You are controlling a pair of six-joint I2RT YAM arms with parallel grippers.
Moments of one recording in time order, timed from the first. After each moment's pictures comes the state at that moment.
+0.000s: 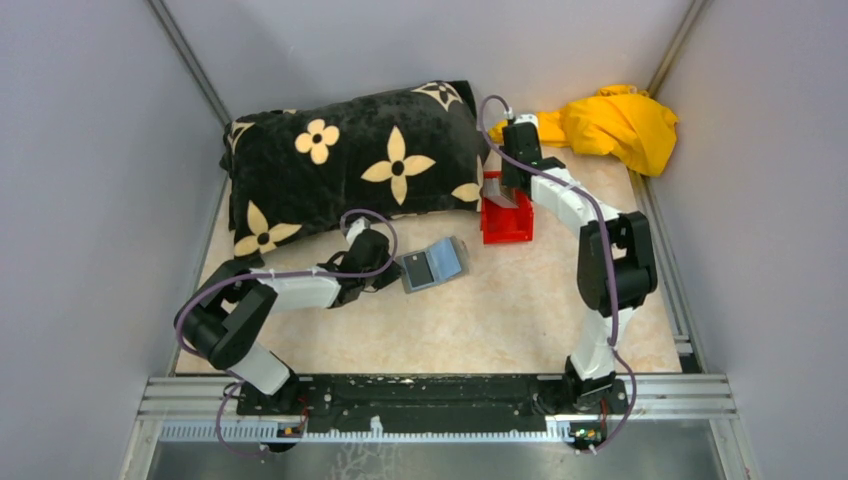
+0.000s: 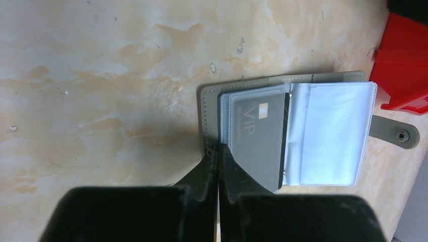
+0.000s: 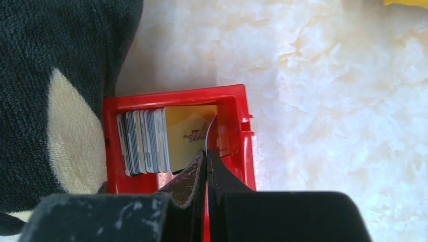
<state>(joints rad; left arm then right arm) -0.68 1.59 0.61 0.18 -0.19 -1.04 0.31 1.85 1.43 -0.31 0.28 0.19</state>
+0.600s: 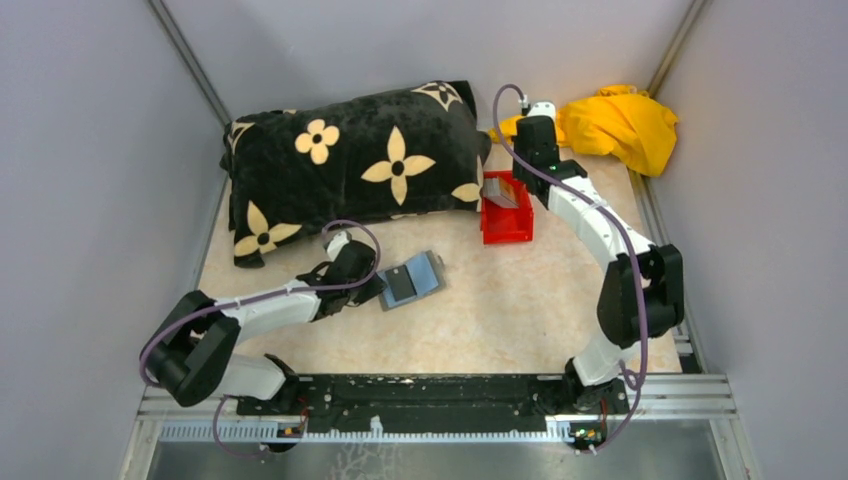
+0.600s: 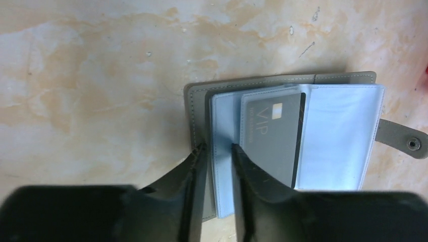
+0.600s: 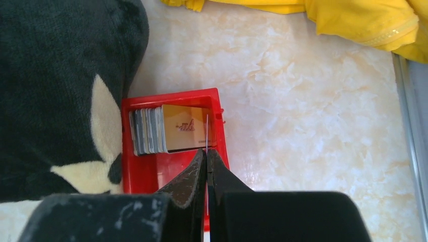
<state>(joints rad) -0.68 1.38 0.53 -0.05 -0.26 -1.05 0.31 1.65 1.38 -0.34 0.35 0.16</state>
